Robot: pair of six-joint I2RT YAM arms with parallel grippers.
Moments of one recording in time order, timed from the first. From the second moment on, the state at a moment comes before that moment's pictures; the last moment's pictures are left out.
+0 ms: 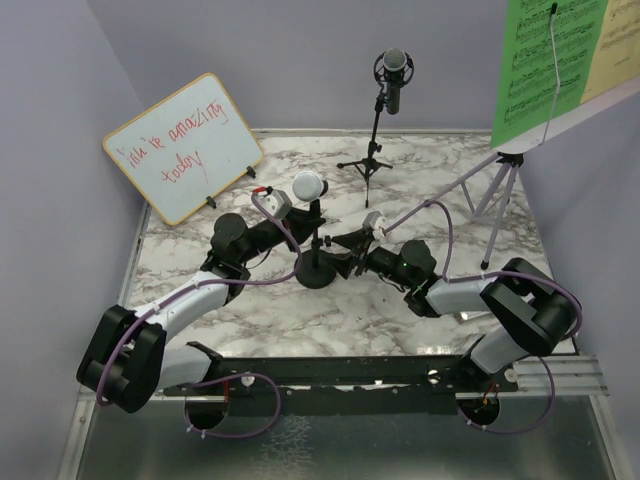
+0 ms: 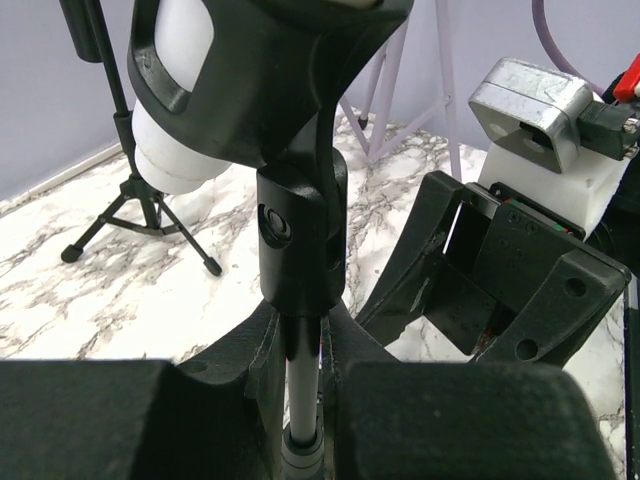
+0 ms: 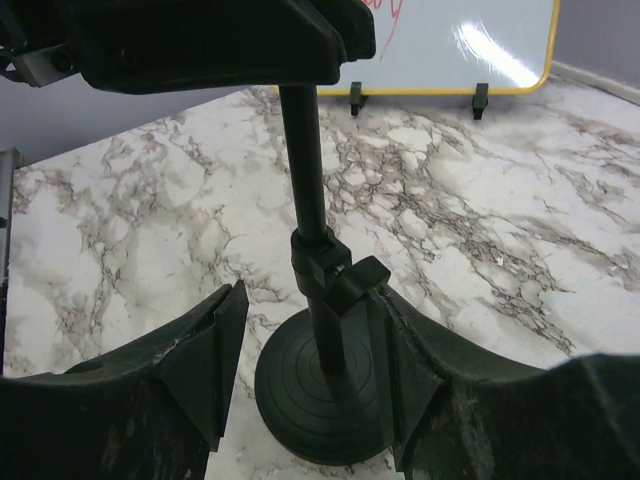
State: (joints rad) left arm -0.48 1.22 0.54 0.81 0.57 -0.15; right arm 0.76 1.55 0.44 1.18 -0.33 0.10
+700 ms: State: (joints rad) left arm -0.48 1.25 0.44 0.85 0.51 -0.11; right arm 0.76 1.43 0.49 1.20 -0.34 0.10
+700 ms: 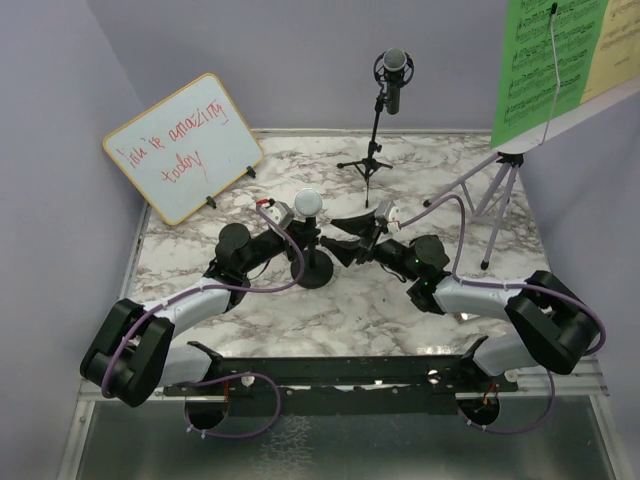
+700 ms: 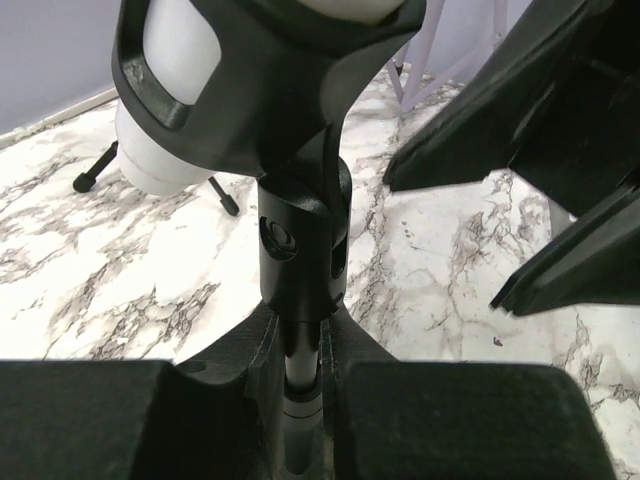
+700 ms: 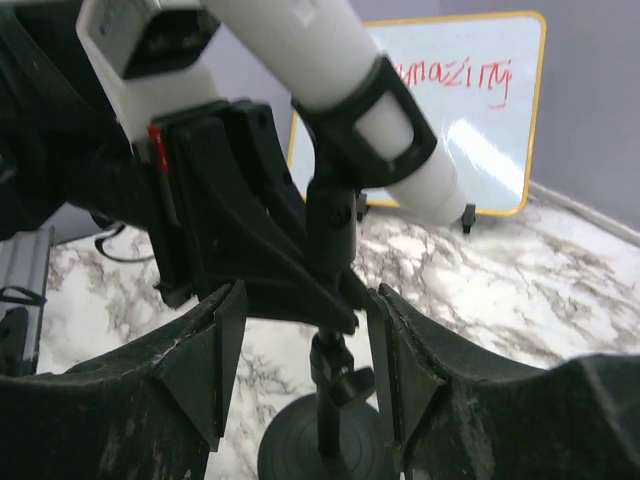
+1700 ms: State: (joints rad) left arm -0.48 1.28 0.44 0.87 0.51 -0.11; right arm 0.76 1.60 0.72 1.08 -0.32 0.19
